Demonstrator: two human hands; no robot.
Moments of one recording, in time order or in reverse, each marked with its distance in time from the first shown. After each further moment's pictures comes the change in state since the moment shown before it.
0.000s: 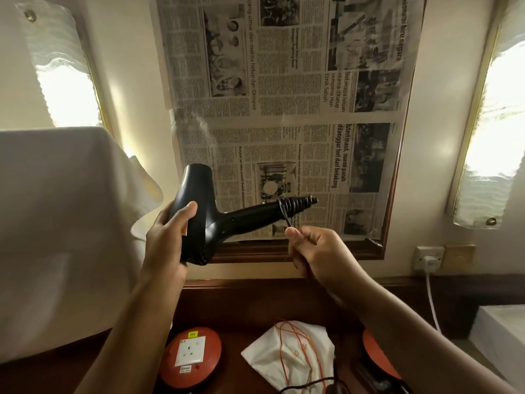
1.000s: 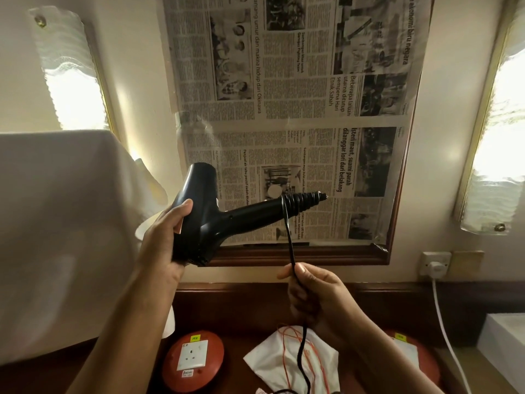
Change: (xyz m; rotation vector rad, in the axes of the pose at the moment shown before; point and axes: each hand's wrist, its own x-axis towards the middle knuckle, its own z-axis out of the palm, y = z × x) left_hand 0.004 0.015 -0.006 -0.119 -0.075 -0.186; right_hand -0.018 0.045 0.019 0.751 -0.244 0.111
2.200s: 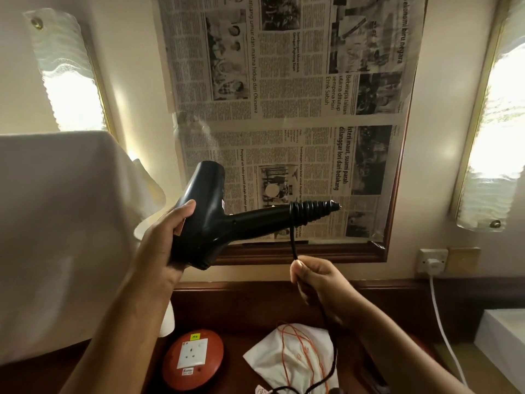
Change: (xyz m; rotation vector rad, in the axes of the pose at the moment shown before) left_hand -0.020 0.005 0.006 0.065 -0.100 -0.028; right_hand 0.015 -0.002 -0.035 -0.558 0.029 -0.004
